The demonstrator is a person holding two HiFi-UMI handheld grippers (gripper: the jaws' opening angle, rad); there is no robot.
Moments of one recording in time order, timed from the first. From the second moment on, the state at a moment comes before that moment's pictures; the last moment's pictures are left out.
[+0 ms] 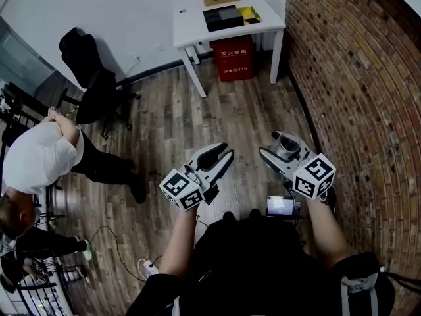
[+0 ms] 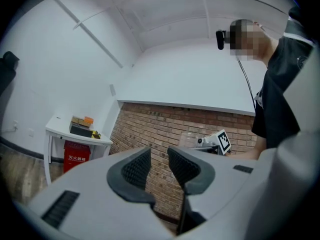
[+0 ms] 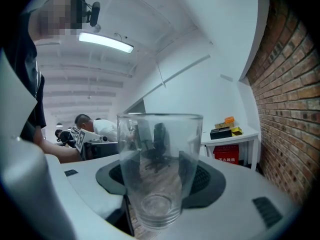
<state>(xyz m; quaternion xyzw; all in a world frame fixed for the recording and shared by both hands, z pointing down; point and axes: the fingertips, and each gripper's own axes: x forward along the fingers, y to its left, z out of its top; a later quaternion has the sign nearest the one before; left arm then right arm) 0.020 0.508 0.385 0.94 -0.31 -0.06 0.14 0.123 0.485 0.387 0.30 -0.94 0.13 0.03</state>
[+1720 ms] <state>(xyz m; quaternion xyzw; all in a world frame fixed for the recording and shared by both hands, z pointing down) -0.083 0.033 0.450 0.95 -0.27 -0.03 0.18 0.039 0.027 0.439 0.36 -0.91 0.18 0.04</state>
